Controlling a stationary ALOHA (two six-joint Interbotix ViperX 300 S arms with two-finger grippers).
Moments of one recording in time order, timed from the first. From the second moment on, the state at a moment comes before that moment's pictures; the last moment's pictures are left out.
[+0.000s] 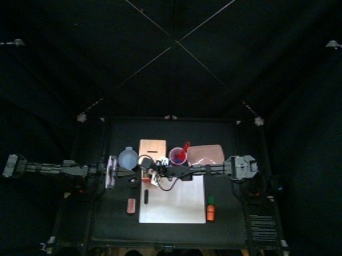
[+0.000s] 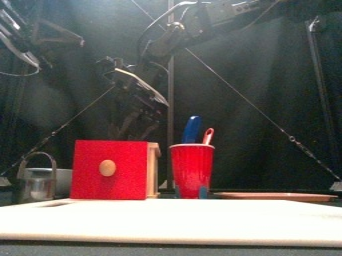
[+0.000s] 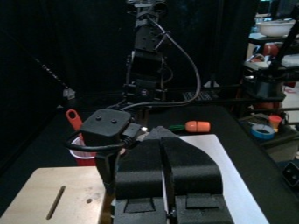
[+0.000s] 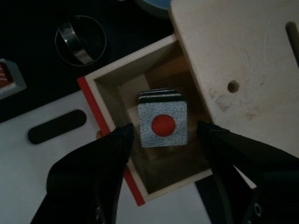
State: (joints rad) left arm 0.03 -0.95 1.26 0.07 -0.37 0.00; right arm -0.06 0.42 -0.13 -0.31 0.76 0.51
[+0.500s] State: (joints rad) left arm 0.03 -0.95 1.27 0.07 -0.38 0.00; right arm -0.06 0.44 -0.13 -0.31 0.76 0.53
